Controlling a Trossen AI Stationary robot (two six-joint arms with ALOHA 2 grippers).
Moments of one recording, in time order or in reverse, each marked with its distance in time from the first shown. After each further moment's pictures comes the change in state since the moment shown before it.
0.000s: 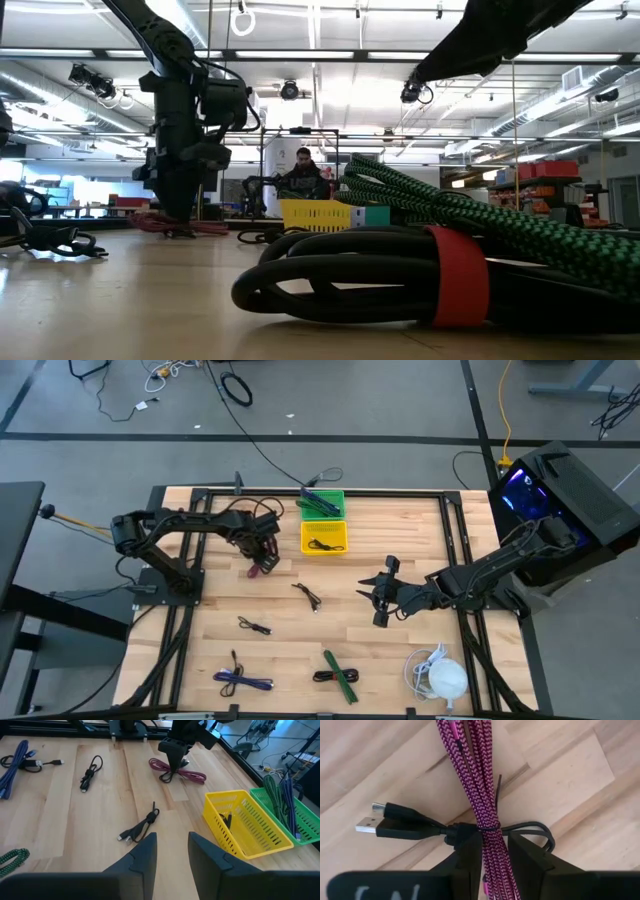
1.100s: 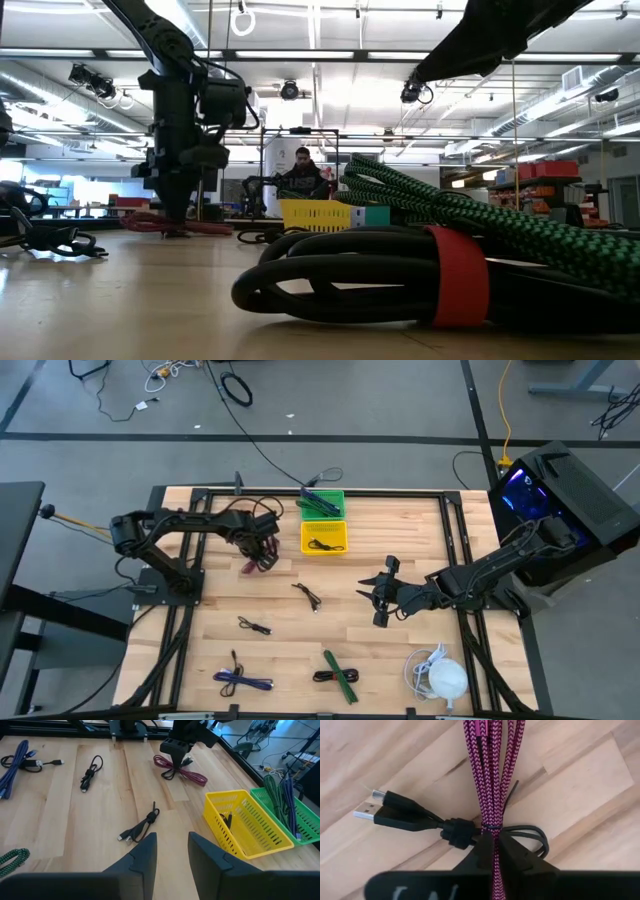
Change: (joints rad) left arm -0.006 -0.007 0.001 -0.019 -0.053 -0.001; right arm 0.000 0.000 -0.001 0.001 -0.001 0.001
